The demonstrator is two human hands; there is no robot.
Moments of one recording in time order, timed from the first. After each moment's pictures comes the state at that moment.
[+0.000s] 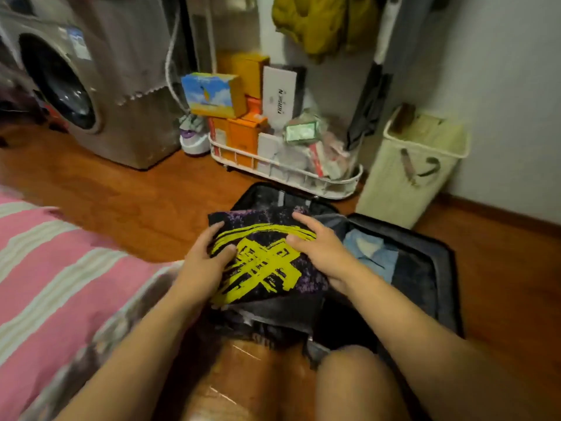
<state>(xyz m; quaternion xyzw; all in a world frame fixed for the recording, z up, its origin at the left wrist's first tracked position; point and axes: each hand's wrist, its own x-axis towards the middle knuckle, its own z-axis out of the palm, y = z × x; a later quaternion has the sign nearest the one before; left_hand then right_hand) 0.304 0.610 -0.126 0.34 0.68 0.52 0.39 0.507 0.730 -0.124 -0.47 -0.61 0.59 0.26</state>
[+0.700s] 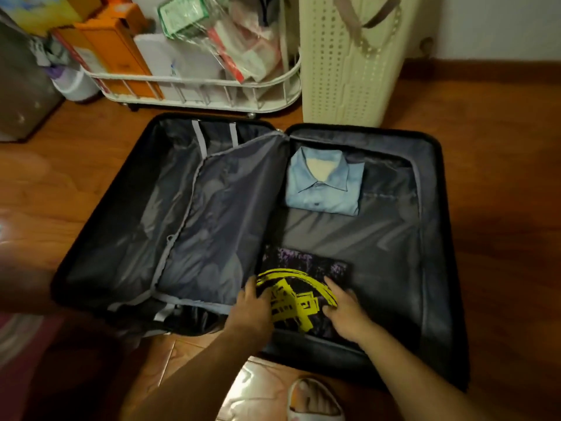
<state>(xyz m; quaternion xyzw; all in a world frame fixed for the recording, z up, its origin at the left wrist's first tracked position) 0.550 0.738 -0.437 0.59 0.72 -0.09 0.36 0.762 0.760 -0.490 -0.67 -0.51 0.54 0.08</state>
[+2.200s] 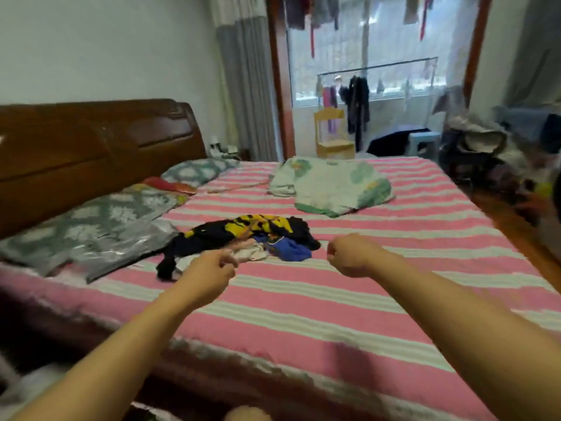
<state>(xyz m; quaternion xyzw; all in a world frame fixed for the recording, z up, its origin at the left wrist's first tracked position) 0.193 -0.061 0.075 -0.08 0.96 0.27 -0.06 0.089 0.224 0.072 0.19 -0.98 0.08 -0.01</state>
